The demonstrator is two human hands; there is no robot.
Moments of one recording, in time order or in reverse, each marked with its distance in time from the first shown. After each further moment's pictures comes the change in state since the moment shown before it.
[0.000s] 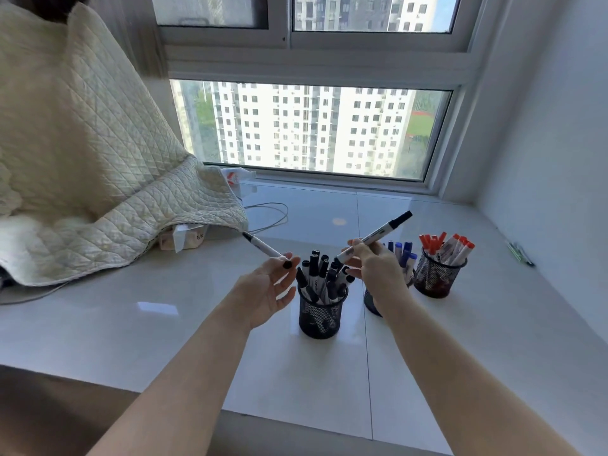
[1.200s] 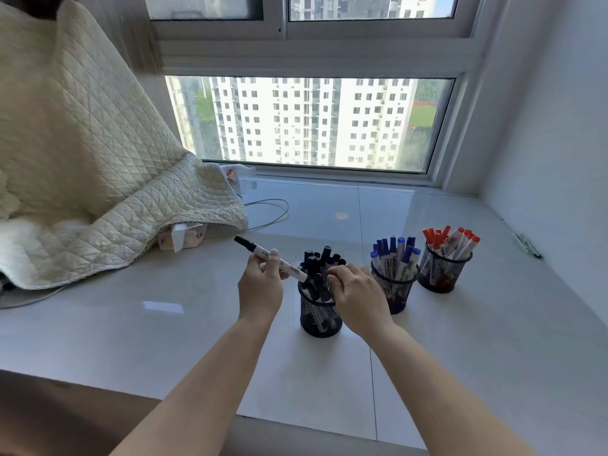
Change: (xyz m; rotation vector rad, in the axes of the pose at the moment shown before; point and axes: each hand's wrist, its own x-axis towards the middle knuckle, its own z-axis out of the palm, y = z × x) left_hand 0.014 -0.022 0.008 0.647 0.503 0.575; right_hand -0.008 0.055 0.008 -0.911 -0.080 -0.487
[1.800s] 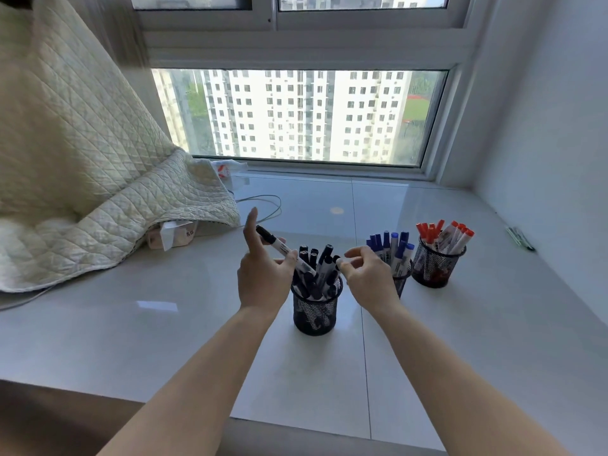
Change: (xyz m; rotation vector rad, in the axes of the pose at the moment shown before) left_hand -0.005 0.018 0.011 0.266 -0.010 0.310; right_hand 0.019 0.013 -0.021 0.372 0.022 0.338
